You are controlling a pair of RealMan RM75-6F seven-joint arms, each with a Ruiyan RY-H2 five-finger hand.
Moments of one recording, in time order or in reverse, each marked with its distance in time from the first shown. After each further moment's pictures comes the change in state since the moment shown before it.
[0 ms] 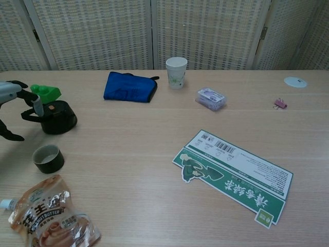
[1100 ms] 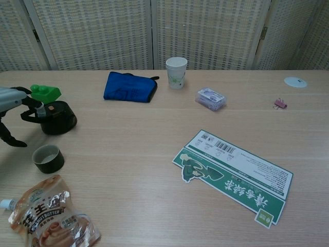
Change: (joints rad) left arm 0.001 -0.023 0.002 -0.004 -0.014 -0.017 0.045; right arm 0.000 0.000 0.003 0.003 0.008 -0.006 0.001
